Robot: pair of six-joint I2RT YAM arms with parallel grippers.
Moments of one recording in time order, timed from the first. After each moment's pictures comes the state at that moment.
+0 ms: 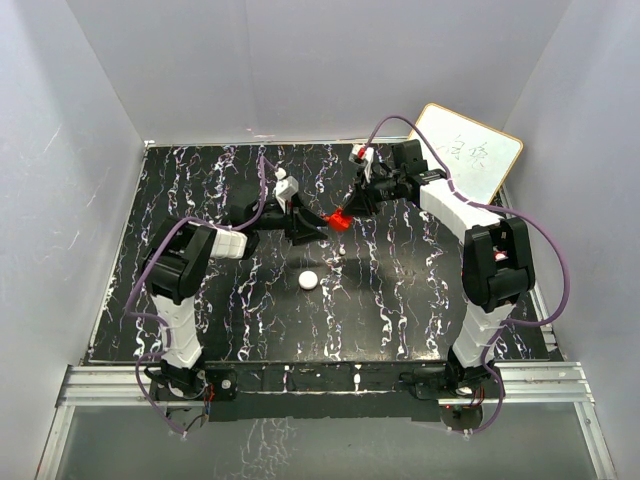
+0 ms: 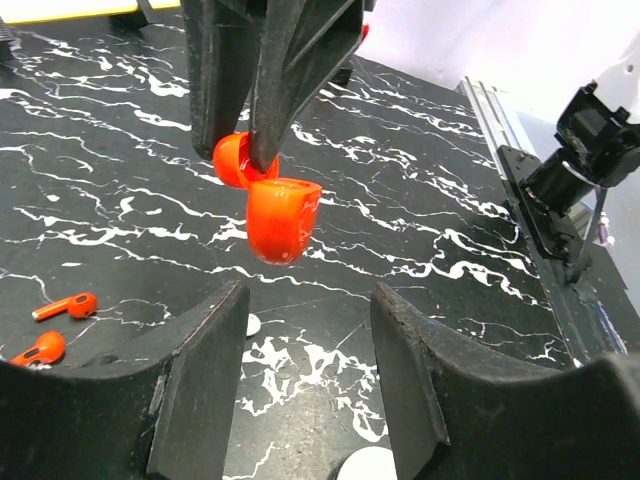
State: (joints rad) left arm -0.38 1.96 0.93 1.03 1.15 -0.30; right arm 0.26 1.83 1.40 -0.36 -1.00 -0.43
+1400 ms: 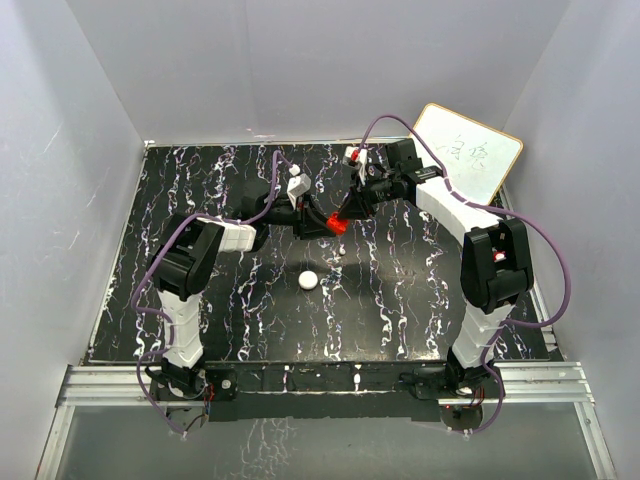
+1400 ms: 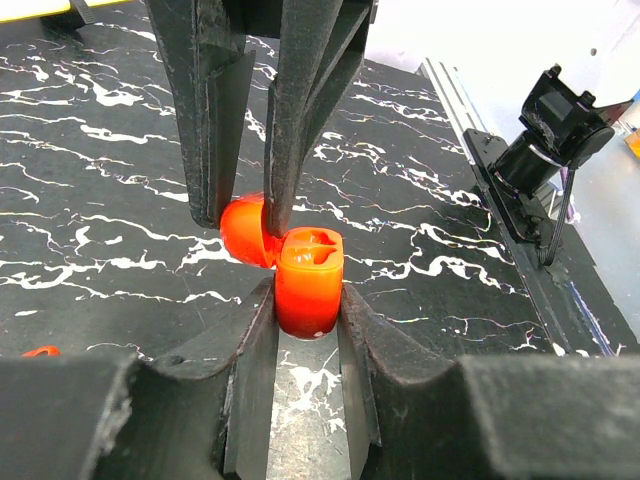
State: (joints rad) left arm -0.42 2.02 1.05 0.95 1.24 -0.30; right arm 0.29 1.83 1.44 -0.45 -1.01 -0.51
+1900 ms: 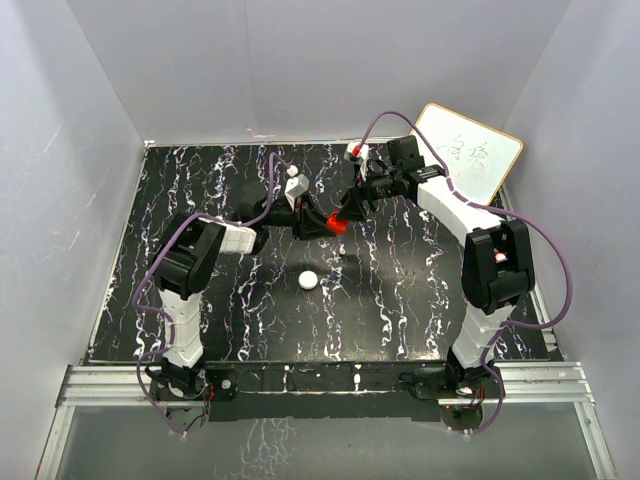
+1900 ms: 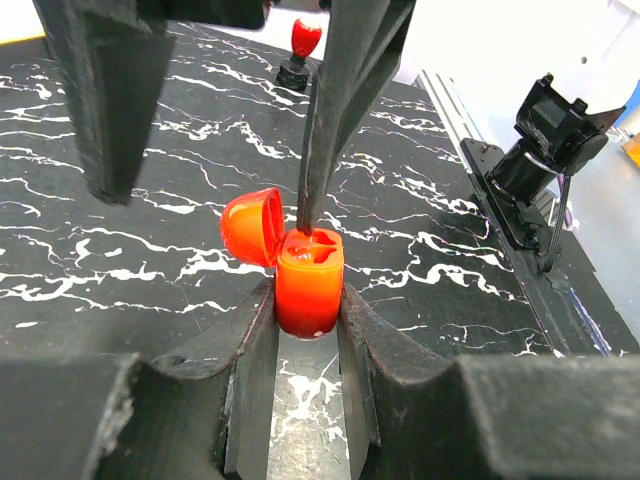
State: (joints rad) left arm -0.42 2.04 1.04 1.06 1.25 -0.36; right arm 0.29 1.82 1.45 -0.44 -0.99 -0.48
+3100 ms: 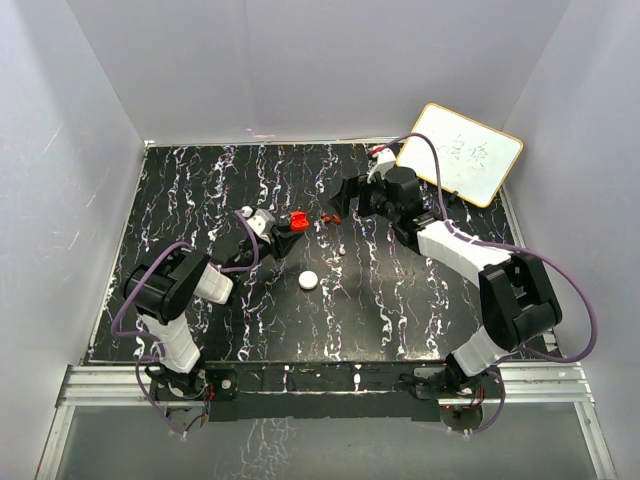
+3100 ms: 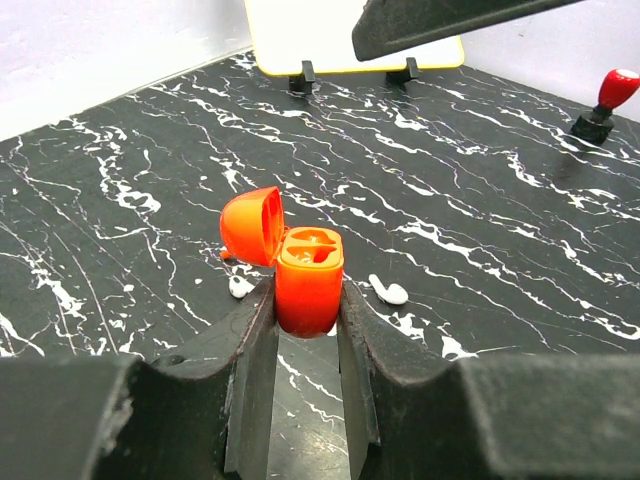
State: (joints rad) left arm -0.41 1.79 0.43 1.46 0.50 -0.11; right arm 0.43 1.56 1.00 0.26 -0.22 0.26
